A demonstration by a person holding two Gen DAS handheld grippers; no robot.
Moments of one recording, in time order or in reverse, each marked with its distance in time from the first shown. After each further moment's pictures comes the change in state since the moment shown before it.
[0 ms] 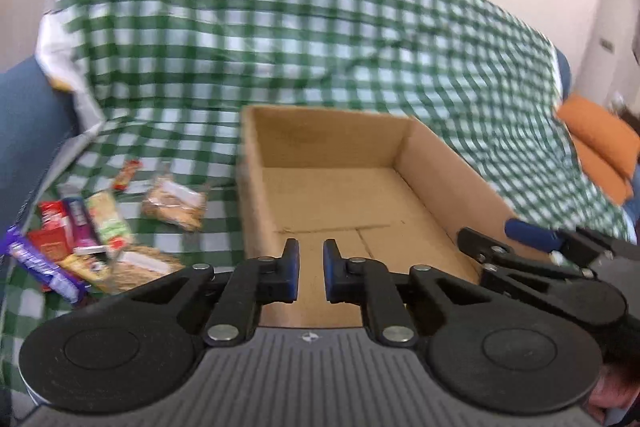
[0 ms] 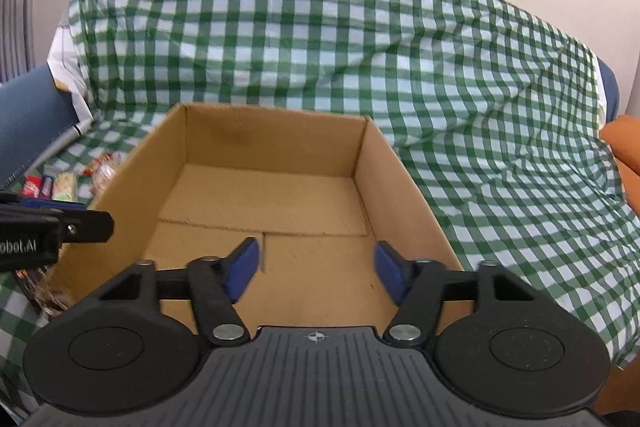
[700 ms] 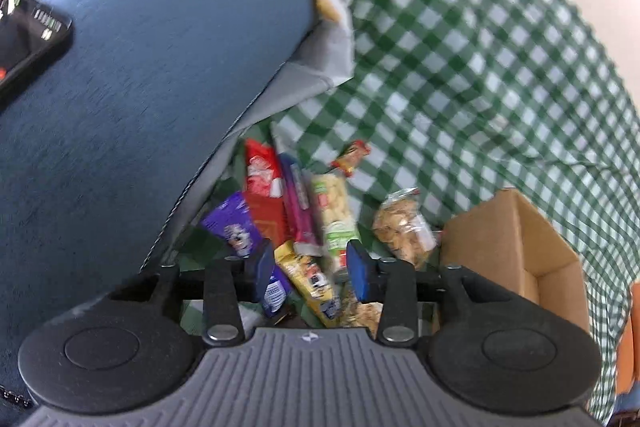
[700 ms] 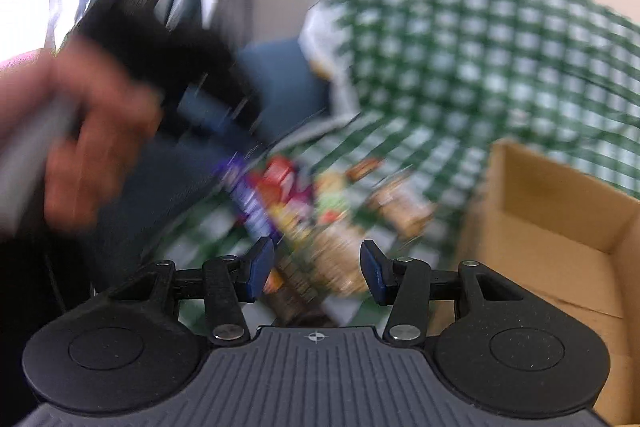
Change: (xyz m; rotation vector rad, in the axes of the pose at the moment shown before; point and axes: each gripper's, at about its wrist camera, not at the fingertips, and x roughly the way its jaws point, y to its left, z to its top) left arm 0.009 0.241 0.038 -0.574 0.165 0.238; right arm -0.008 0.197 0.002 -0.301 0.001 0.580
